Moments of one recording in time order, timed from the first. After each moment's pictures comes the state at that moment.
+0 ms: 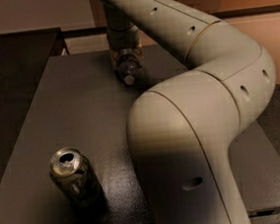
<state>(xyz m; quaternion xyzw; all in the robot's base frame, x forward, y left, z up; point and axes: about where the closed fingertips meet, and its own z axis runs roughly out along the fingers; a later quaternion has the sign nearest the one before) 0.743 0.015 0.847 -0.06 0.99 0.00 0.12</state>
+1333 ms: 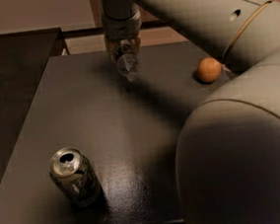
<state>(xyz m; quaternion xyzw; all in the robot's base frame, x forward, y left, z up) 0.693 0.021 0.908 -0.13 0.98 0.01 0.18</state>
